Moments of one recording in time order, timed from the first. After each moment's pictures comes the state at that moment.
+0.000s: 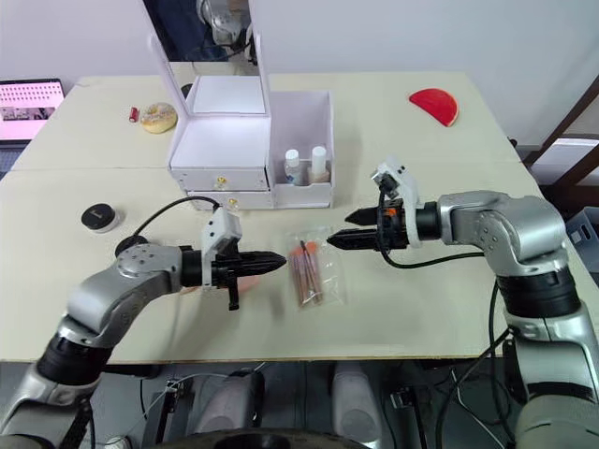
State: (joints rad) left arm -0.33 0.57 -0.22 -0.31 -0.49 0.66 -0.87; right arm -0.69 -0.76 0.07 -0.07 0.72 1.30 0.95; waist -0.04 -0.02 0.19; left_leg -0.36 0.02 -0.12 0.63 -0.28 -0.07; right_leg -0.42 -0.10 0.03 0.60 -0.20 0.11
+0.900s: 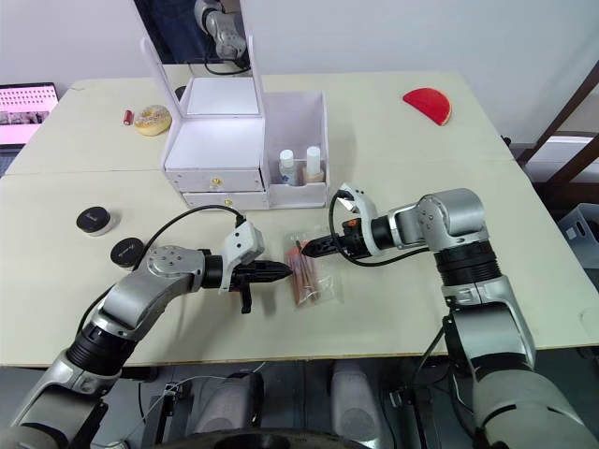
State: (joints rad) left arm -0.37 0.52 -0.33 -0.19 -0.30 0.58 -0.91; right arm -0.81 -0.49 0.14 0.22 0.64 1.49 0.79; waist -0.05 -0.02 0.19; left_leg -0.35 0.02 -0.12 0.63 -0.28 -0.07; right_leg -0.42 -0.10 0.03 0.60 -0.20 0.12
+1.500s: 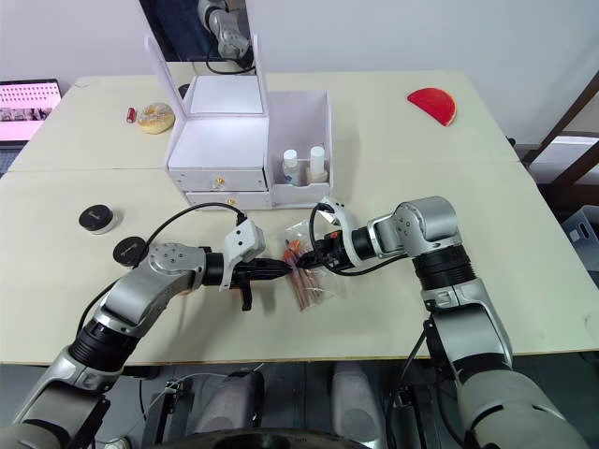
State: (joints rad) left arm -0.39 0.52 -0.33 -0.17 -0.28 0.58 -0.92; right arm -0.80 -0.42 0.15 0.24 0.64 1.52 0.77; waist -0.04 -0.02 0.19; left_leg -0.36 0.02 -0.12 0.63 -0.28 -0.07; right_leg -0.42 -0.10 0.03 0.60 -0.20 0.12
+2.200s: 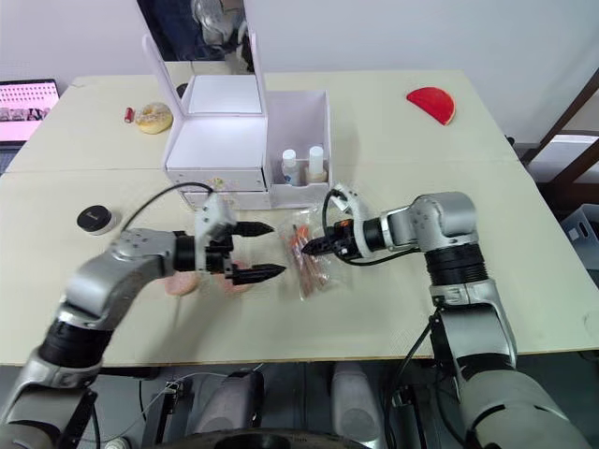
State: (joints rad) left arm -0.38 0.62 -0.06 -0.35 -0.54 0.73 -0.97; right arm -0.80 -0.47 -0.01 0.20 0.67 1.56 0.76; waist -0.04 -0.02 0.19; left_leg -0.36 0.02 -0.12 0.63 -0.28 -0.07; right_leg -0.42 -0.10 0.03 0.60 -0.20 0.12
